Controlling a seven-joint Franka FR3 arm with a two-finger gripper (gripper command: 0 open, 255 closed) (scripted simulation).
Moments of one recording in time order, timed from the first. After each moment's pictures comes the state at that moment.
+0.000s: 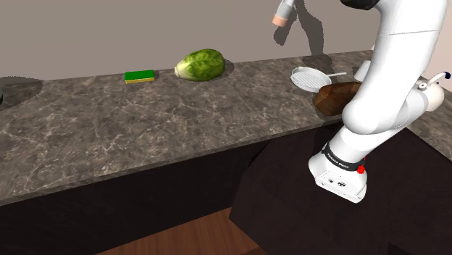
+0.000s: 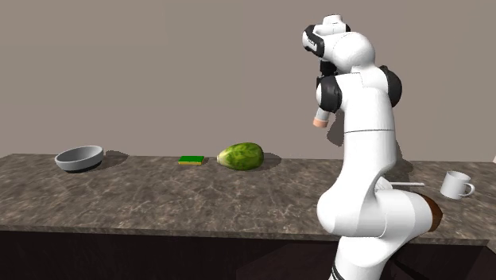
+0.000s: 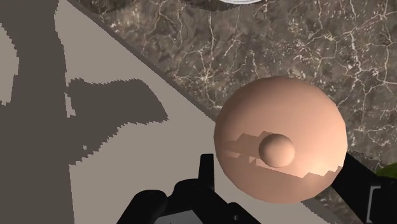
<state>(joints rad) -0.50 0.45 -0.19 -0.89 0.02 1.43 -0.85</state>
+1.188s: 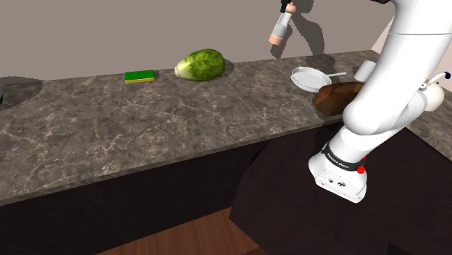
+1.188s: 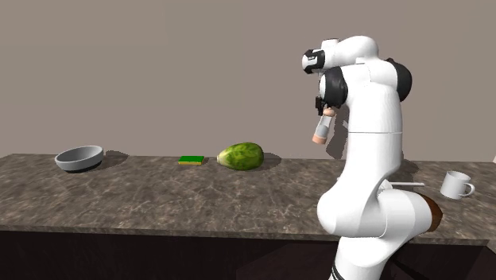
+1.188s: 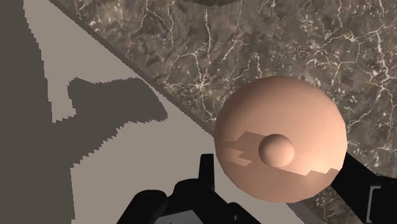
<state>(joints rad) -0.47 0.32 -0.19 -1.33 -0.01 1.74 -0.84</state>
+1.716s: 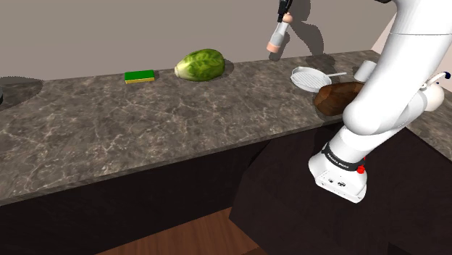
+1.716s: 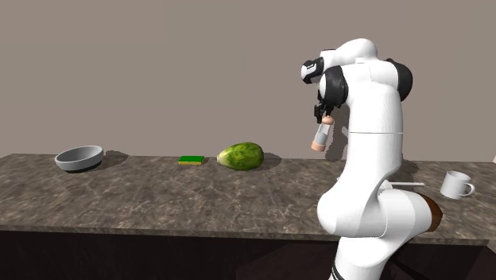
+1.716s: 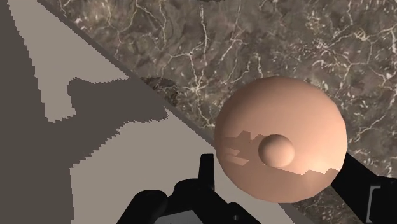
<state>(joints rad) -0.47 0.31 -0.19 -1.46 -0.01 1.86 -0.83</state>
